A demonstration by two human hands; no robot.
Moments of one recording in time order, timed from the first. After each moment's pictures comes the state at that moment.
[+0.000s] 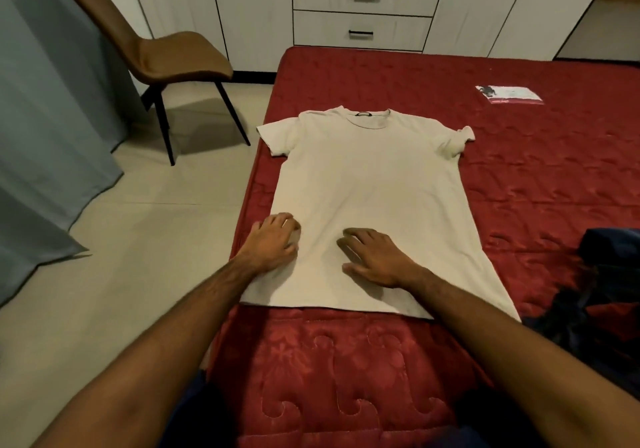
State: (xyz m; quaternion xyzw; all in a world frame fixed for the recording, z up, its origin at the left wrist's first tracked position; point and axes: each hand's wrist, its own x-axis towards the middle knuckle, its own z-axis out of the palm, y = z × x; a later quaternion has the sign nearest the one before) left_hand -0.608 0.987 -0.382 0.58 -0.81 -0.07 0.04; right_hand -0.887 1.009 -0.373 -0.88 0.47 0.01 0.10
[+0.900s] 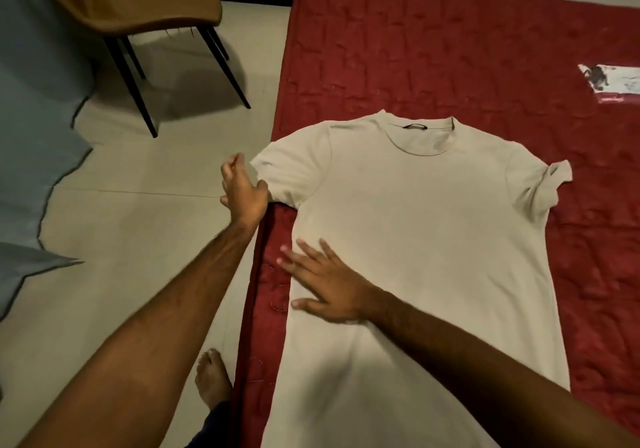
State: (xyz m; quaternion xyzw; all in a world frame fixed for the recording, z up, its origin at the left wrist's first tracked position) left_hand -0.532 0.659 -0.383 0.78 -0.45 -0.26 0.34; right_hand -0.740 0.772 -0.393 -0.92 0.31 0.02 0.23
